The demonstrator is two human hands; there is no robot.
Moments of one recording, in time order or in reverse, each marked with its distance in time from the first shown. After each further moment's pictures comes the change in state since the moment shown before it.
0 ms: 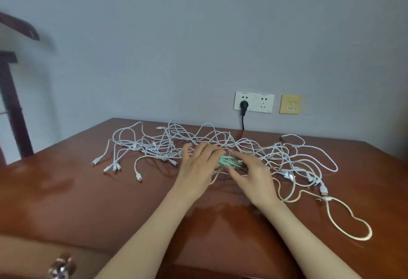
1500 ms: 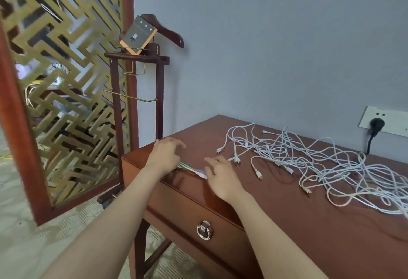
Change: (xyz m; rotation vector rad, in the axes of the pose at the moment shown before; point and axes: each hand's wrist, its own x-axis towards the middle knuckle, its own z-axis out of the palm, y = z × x) left_hand -0.131 -0.238 -0.208 0.022 -0.560 -0.978; right_hand -0.009 -0.250 0.189 0.174 -0.691 -0.181
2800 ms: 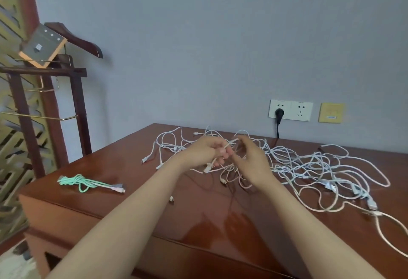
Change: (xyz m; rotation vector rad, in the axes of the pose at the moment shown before) left_hand -0.022 0.260 0.054 -0.726 -0.608 0.357; right_hand -0.099 0.129 -0.167 0.083 0.522 0.164
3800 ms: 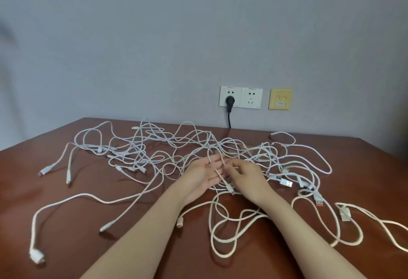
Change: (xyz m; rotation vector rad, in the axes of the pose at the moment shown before) left_hand 0.100 -0.038 0.147 -0.904 -0.137 -0.205; right_hand -0.011 0.132 -0.062 0.026 -0.104 0.228
